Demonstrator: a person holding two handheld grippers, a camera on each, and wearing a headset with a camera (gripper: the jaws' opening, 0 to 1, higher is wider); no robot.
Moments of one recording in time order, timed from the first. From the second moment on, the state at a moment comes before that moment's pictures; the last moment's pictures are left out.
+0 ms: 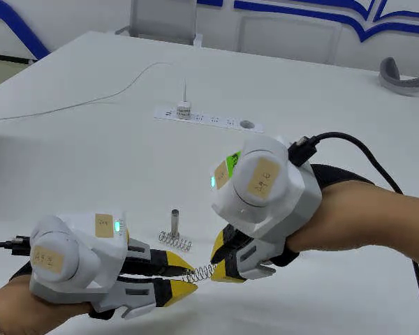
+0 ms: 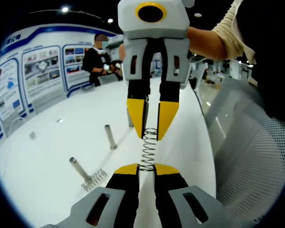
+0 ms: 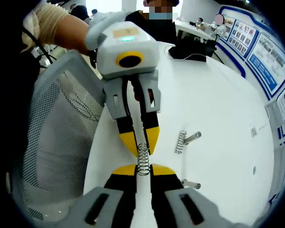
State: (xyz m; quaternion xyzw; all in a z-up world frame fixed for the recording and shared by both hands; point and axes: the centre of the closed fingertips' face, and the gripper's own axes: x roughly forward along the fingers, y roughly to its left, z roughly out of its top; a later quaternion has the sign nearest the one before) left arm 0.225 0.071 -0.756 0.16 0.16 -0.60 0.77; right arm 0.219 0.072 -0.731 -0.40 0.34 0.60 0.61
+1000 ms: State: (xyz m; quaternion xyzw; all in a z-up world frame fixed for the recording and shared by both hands) left arm 0.222 0.066 -0.749 0.15 0.15 -0.60 0.77; right arm 0.216 0.084 -0.727 -0.38 0.33 0.60 0.62
